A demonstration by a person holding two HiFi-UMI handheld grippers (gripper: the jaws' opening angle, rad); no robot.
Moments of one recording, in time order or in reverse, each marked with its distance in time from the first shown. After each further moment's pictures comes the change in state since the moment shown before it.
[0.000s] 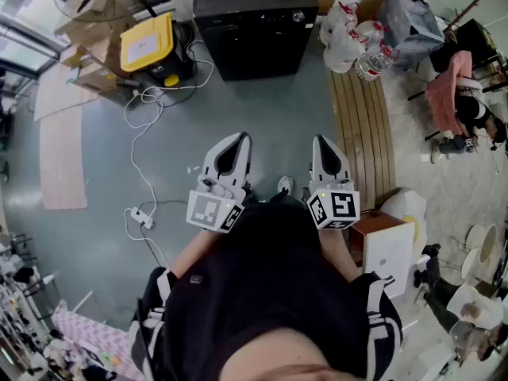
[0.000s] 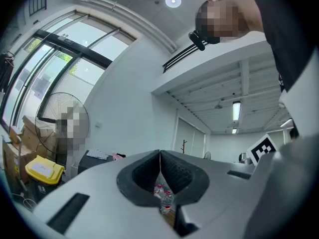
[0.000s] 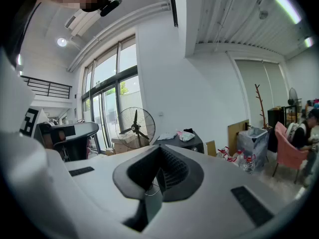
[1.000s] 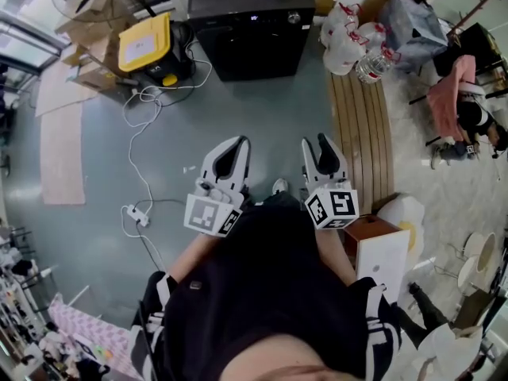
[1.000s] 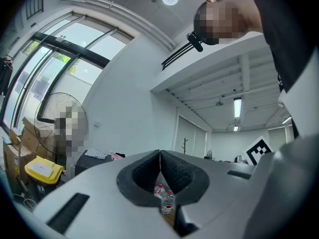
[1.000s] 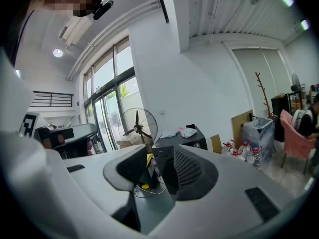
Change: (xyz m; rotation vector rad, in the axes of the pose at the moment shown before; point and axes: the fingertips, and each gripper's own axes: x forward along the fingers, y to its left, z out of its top) left arm 0.038 -0.041 -0.014 0.019 0.007 0.018; right arm 0.005 -0.054 -0.003 0.081 0.022 0.066
